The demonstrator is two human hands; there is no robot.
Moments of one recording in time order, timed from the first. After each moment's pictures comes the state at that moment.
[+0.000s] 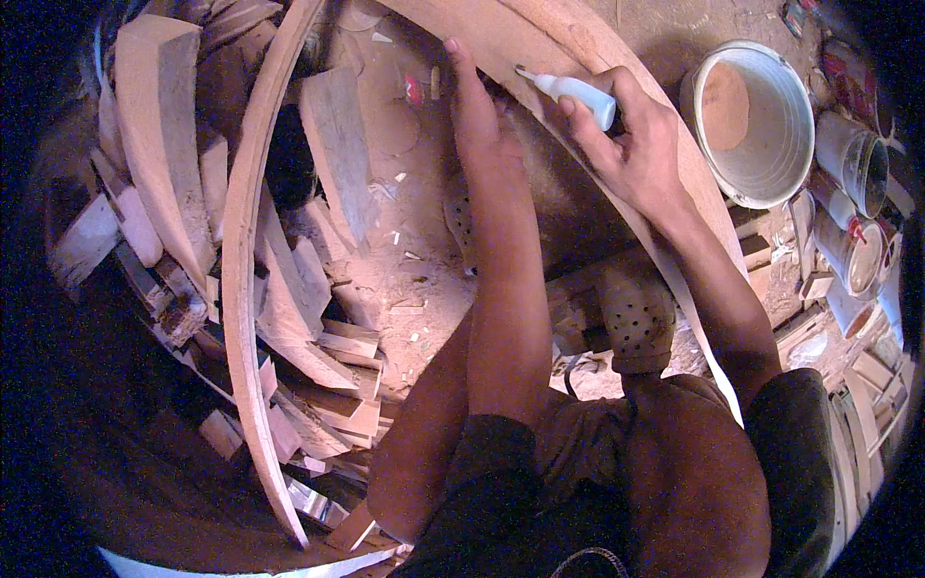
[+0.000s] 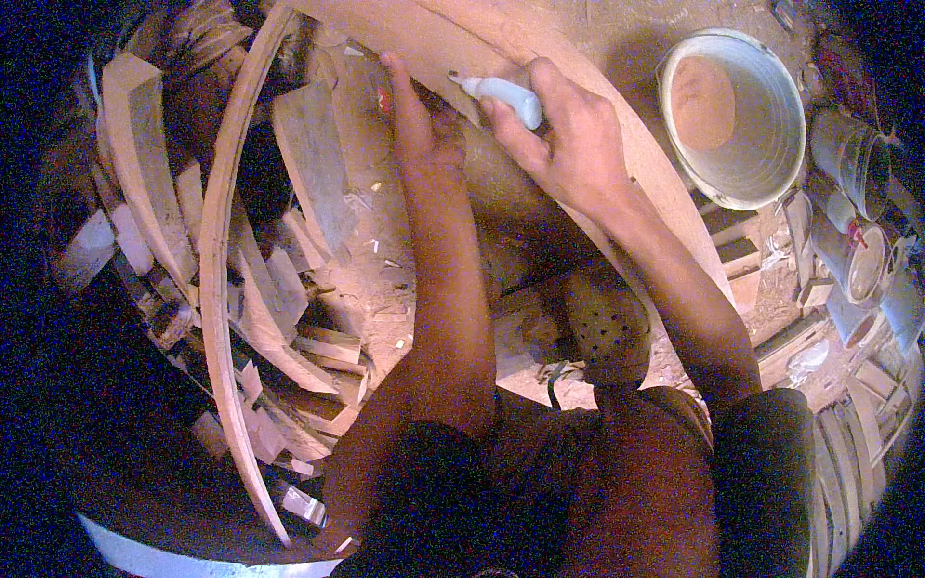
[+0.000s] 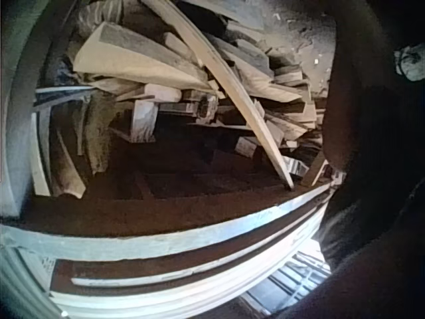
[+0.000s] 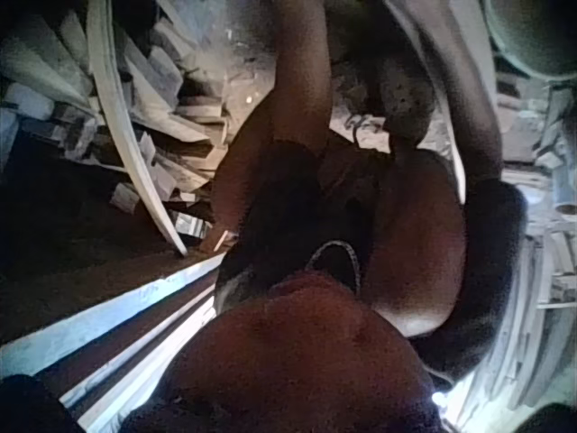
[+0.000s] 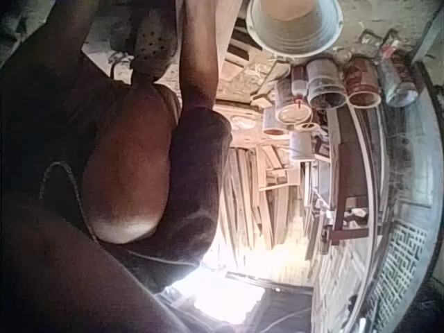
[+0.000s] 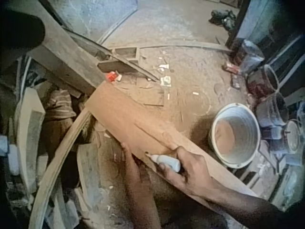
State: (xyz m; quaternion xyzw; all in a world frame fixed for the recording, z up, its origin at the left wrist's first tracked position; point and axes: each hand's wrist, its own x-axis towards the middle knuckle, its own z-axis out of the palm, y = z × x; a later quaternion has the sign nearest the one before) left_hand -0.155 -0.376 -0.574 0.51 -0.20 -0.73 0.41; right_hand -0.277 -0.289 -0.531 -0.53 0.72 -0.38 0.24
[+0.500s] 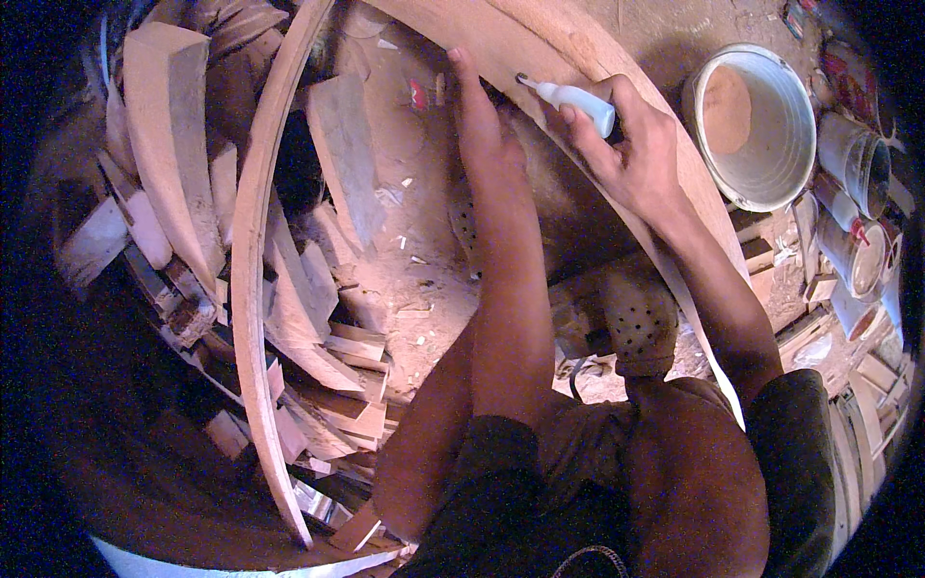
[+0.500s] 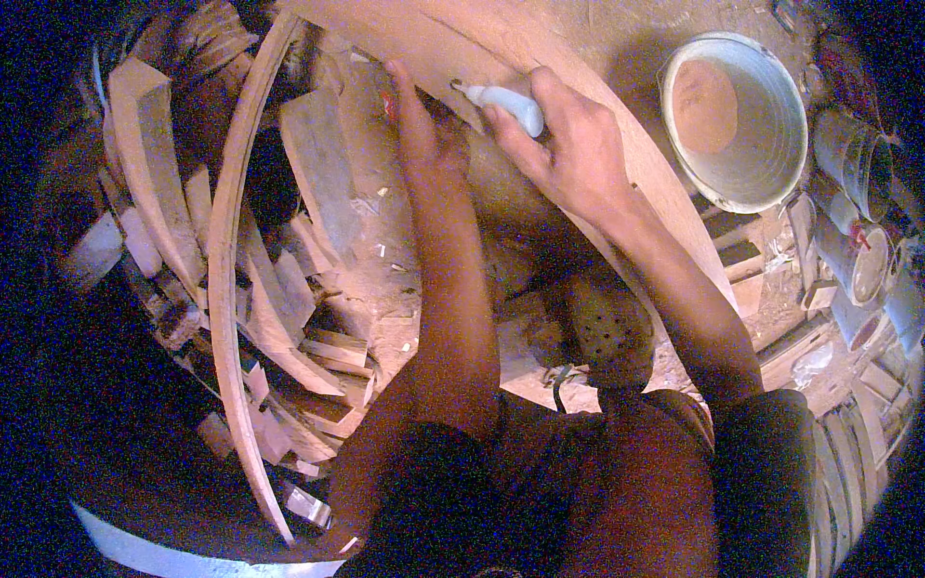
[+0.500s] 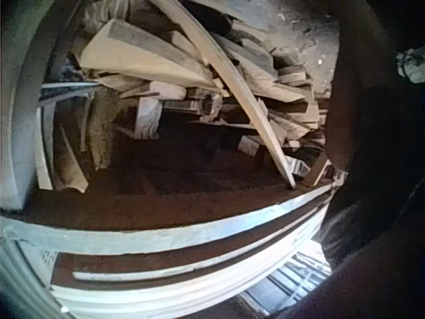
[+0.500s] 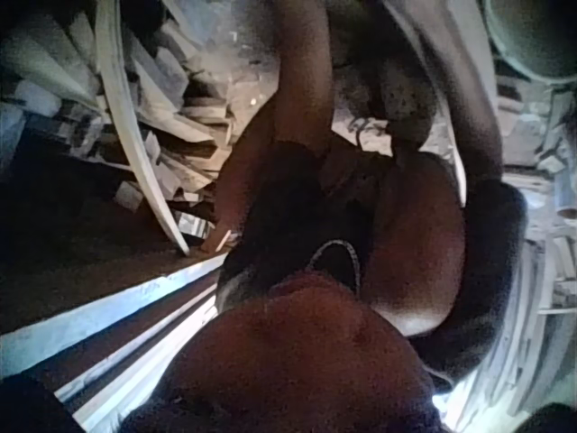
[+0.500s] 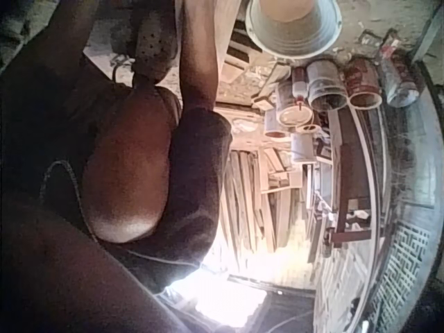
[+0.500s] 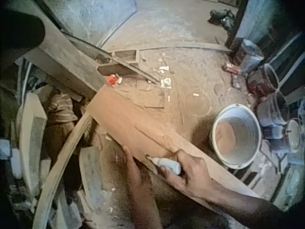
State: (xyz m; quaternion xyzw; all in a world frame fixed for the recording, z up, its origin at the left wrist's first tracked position) left_hand -0.154 -0.380 -0.584 0.49 -0.21 -0.73 0.43; right_hand -0.278 -0.289 -0.529 -0.53 0.72 -0.37 0.24
